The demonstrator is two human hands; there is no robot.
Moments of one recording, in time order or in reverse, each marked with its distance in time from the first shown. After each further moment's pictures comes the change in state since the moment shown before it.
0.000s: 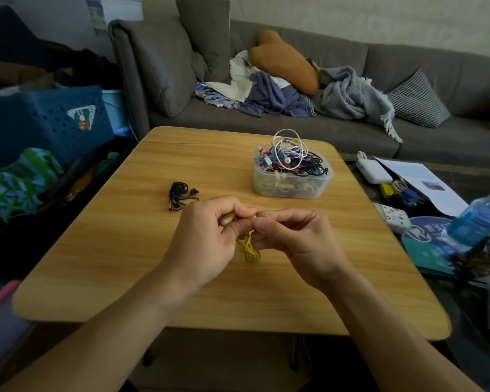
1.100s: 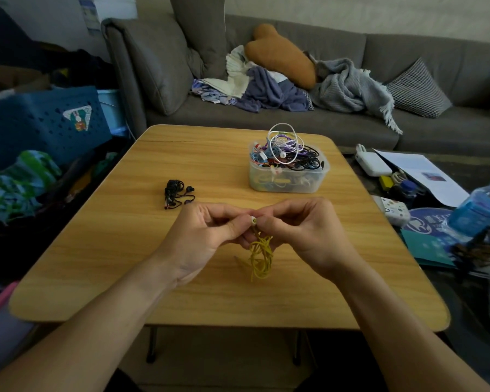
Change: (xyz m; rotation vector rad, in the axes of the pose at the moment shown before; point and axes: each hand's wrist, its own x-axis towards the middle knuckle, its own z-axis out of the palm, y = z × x) left_hand 0.001 0.001 0.003 -0.677 -0.178 -0.434; right_hand -0.005 -0.019 -0.007 -0.314 -0.023 -0.057
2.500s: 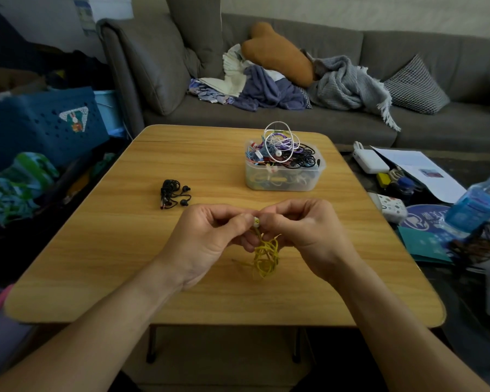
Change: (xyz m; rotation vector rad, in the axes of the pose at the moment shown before) left_hand -0.002 -0.004 0.014 -0.014 0.018 0.032; right_hand -0.003 -0.003 -0.002 0.062 0.112 0.156
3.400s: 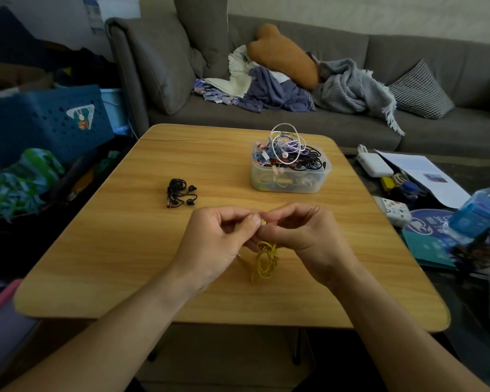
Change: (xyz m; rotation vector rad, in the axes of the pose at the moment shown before) left_hand -0.004 -0.005 0.001 0.268 0.108 0.095; right_hand 0.004 0.015 0.005 0.071 -0.012 -0.026
